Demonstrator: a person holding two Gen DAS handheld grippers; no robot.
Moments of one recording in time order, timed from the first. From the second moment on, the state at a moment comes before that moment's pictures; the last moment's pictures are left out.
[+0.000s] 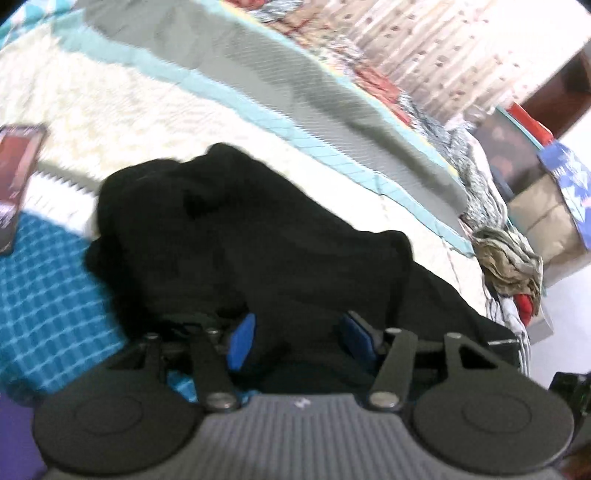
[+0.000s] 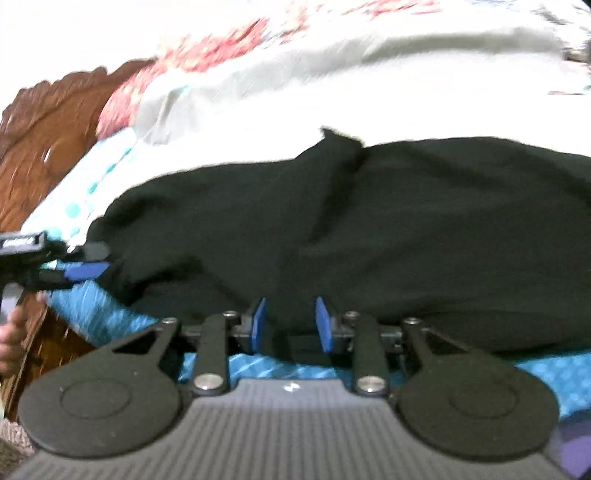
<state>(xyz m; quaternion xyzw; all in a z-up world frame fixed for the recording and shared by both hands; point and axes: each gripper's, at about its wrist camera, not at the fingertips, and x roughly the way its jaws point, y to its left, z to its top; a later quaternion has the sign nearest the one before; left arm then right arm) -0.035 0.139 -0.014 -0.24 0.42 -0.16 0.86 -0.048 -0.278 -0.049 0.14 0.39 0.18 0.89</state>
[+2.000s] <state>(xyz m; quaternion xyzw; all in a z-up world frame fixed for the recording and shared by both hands) -0.014 0.168 -0.058 -0.22 0.48 -0.04 0.85 -0.137 -0.563 -0.063 0.40 0.21 -0.29 0.84</state>
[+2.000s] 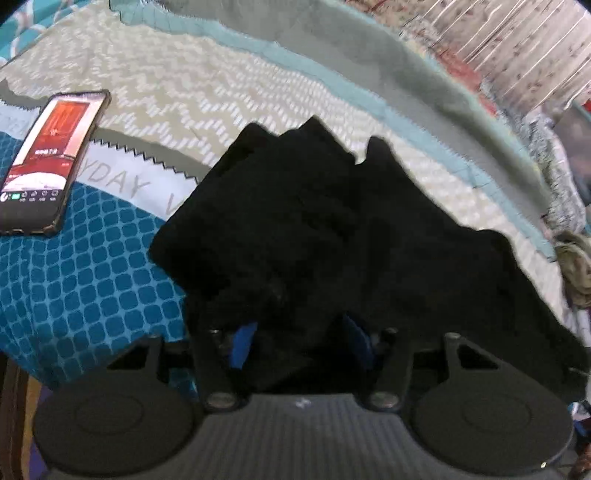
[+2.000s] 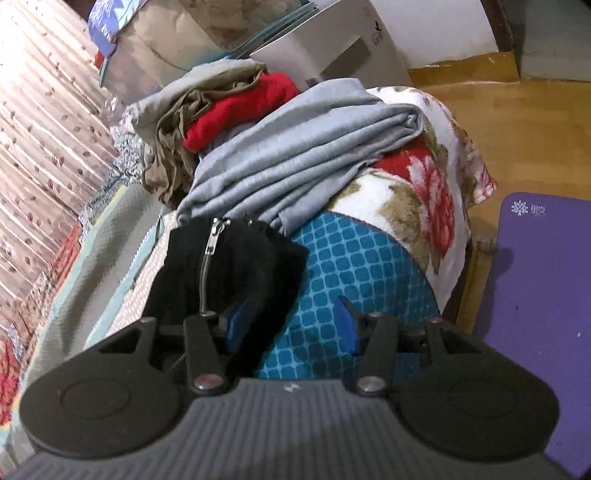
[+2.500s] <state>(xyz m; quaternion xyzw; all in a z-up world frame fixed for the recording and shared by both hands) 0.090 0.215 -0.001 -0.18 0.42 -0.03 0.89 -0.130 -0.545 -0.057 0.39 0.22 -0.29 0.85</state>
